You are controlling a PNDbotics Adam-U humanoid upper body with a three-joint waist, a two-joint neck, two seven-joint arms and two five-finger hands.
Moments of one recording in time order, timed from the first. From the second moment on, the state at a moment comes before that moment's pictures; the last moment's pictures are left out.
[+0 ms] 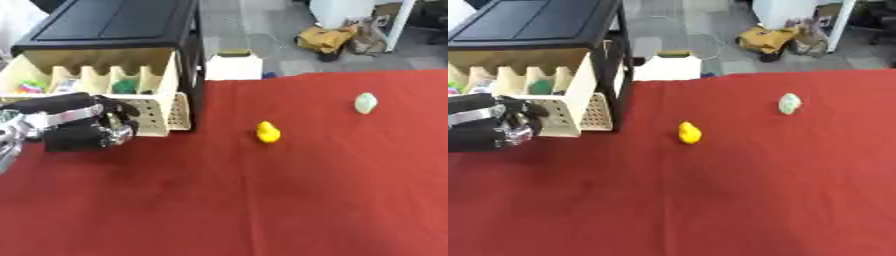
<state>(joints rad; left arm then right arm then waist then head) -0.76 0.74 -0.37 -1.77 -0.46 0.32 -0.75 -0.35 -0.57 -0.16 -1.98 0.08 0.04 -0.60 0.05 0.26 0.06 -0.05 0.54</state>
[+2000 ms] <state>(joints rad) -0.85 0.67 -0.34 -1.59 -0.61 0.25 -0.60 -0.37 -0.57 -0.17 -1.98 0.08 0.04 -0.60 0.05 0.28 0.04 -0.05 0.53</state>
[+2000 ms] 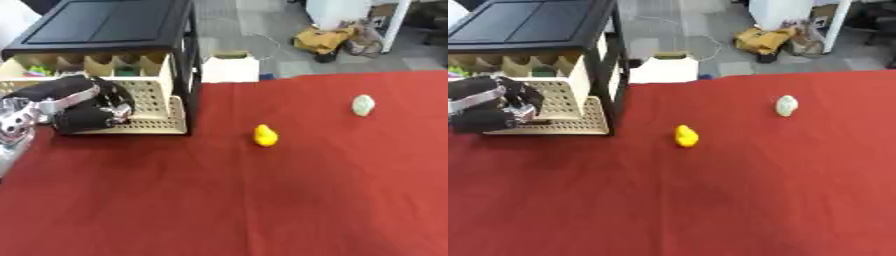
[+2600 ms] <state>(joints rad) -0.89 0.64 -0.33 -1.53 -0.65 0.24 -0.55 -0.37 -0.57 -0.17 -1.98 0.08 0.04 -0.60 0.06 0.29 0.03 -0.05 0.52</state>
